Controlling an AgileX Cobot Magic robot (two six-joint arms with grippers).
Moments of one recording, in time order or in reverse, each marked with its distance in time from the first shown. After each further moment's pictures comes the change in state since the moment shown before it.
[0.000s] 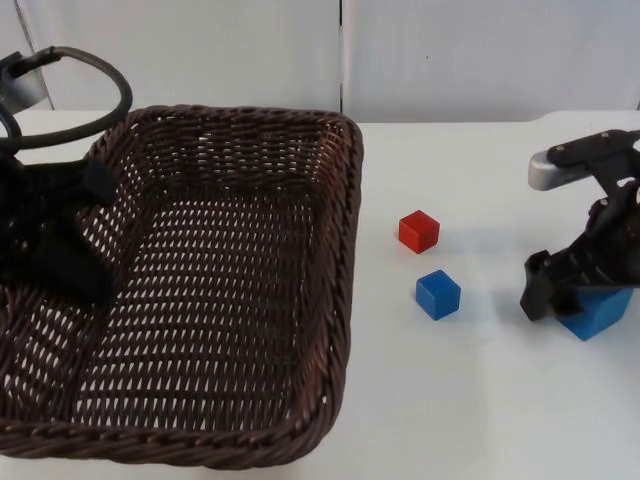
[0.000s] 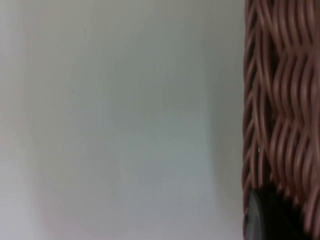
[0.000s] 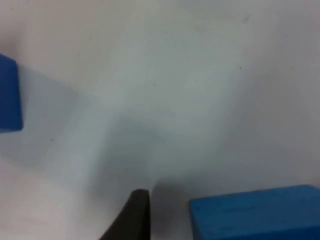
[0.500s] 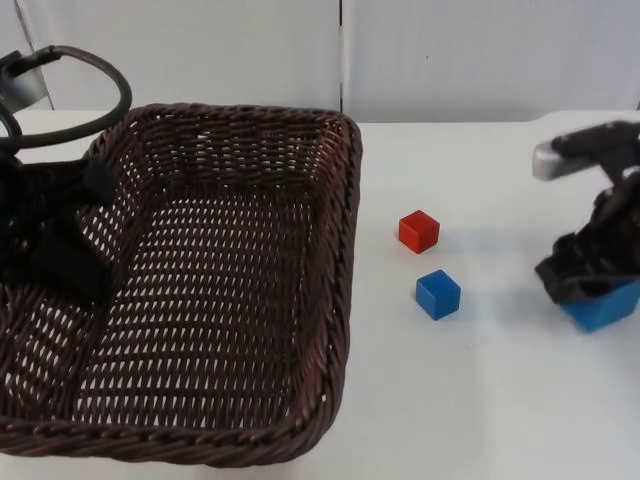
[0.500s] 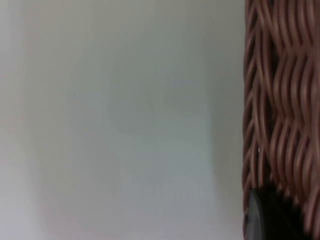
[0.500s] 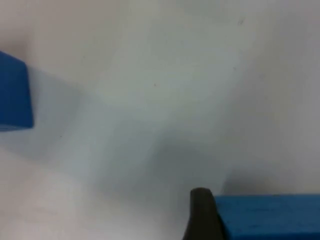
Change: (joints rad) right arm 0.000 -0.069 0.000 0.002 0.053 0.004; left arm 0.000 0.000 0.000 0.000 -0.007 0.001
